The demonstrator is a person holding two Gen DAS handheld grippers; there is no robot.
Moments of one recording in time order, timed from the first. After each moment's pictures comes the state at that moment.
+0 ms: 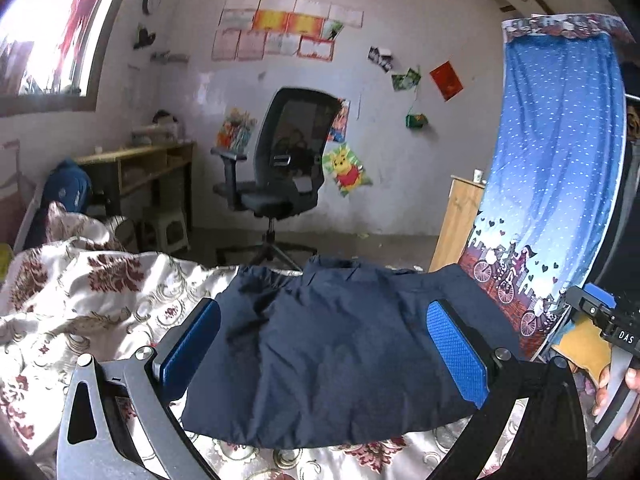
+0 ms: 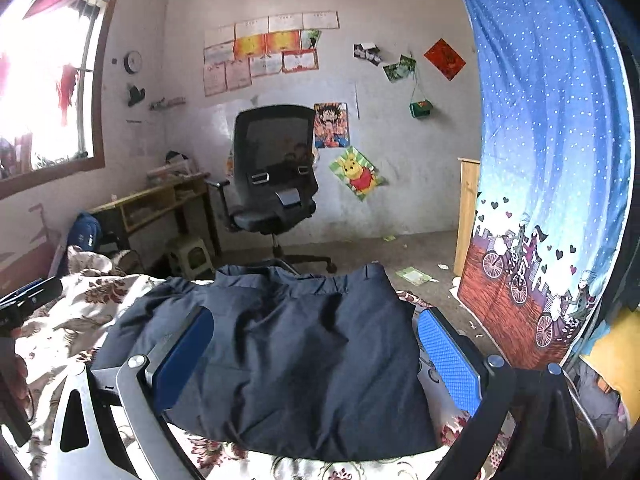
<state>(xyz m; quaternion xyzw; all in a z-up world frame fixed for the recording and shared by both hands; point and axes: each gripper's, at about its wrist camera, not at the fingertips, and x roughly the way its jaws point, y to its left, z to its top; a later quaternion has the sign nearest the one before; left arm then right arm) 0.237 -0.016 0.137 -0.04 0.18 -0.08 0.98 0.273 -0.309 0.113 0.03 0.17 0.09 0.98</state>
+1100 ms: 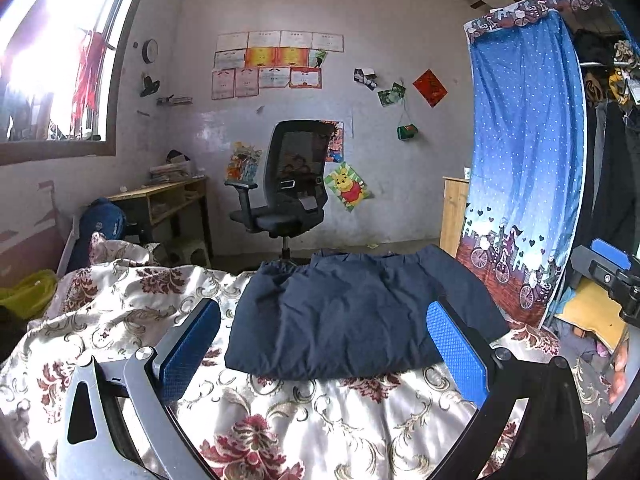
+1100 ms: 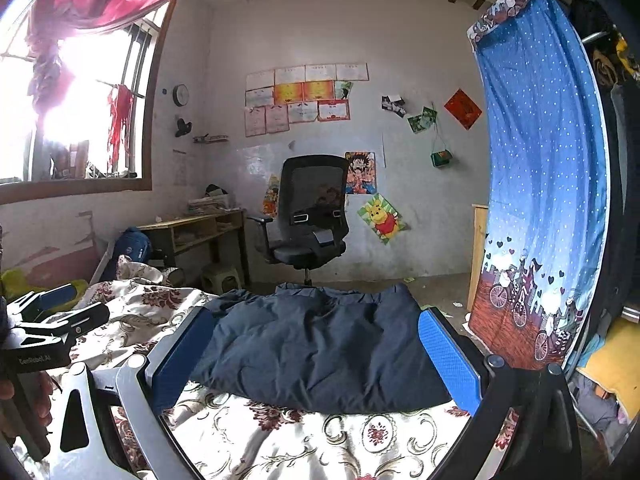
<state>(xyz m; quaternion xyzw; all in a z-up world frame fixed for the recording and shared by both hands) 0.077 -0.034 0.130 0.02 0.14 -0.06 0.99 0.102 -0.275 0.125 0.02 0.08 0.13 0.99</state>
